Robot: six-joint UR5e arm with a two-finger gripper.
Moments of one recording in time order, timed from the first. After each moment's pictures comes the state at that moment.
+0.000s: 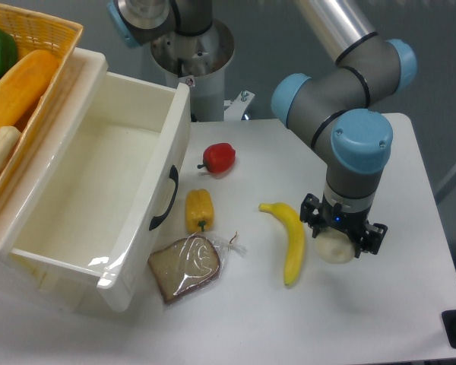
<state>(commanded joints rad) 2.60 -2.06 -1.37 -1.13 1.60 1.14</state>
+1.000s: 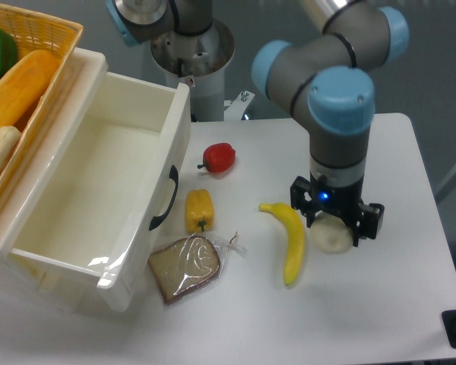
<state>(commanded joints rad) 2.53 -1.90 -1.34 -1.13 1.59 1.04</state>
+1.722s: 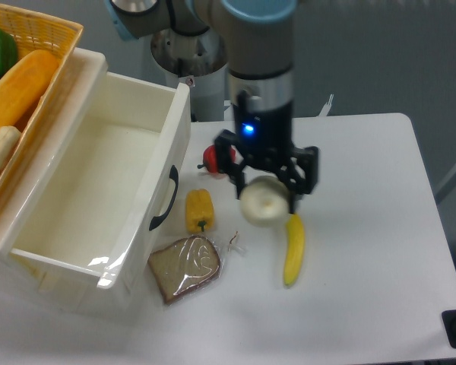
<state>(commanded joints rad) 2.34 -1.71 -1.42 -1.17 1.48 0.83</state>
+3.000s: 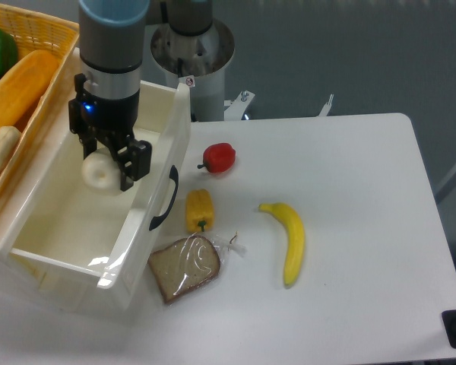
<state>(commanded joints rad) 2.14 -1.68 -1.54 -1.30 1.33 0.93</state>
